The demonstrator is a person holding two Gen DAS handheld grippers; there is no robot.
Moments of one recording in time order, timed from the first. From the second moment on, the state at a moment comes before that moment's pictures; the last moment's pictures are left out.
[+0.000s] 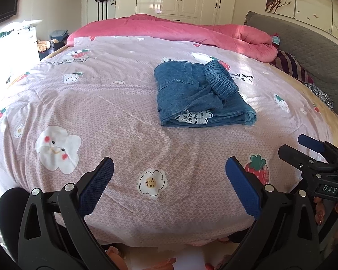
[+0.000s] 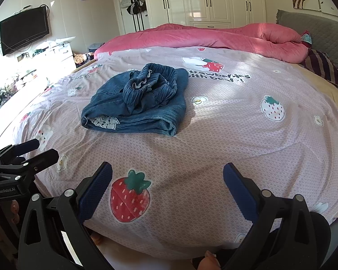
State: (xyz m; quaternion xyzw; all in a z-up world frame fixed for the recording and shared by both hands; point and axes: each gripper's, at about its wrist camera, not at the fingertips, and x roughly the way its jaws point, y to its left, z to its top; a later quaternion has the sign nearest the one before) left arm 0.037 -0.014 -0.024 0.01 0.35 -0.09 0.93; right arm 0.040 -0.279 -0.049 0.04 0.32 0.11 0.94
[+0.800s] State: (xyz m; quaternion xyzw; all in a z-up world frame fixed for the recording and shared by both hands) left arm 0.038 -0.019 -0.026 0.02 0.36 -0.08 0.93; right arm 0.040 -0.280 -0.050 0.04 0.33 0.10 0.94
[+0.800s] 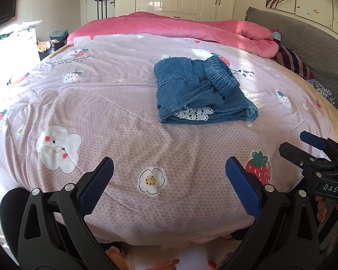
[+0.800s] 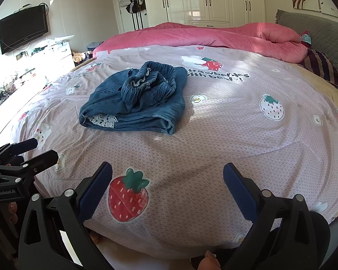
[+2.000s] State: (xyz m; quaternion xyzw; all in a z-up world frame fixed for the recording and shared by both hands) left arm 0.060 -0.005 -0.024 -0.01 0.37 -0.12 0.92; right arm 0.075 -0.316 -0.055 0.06 0.34 0.06 0.94
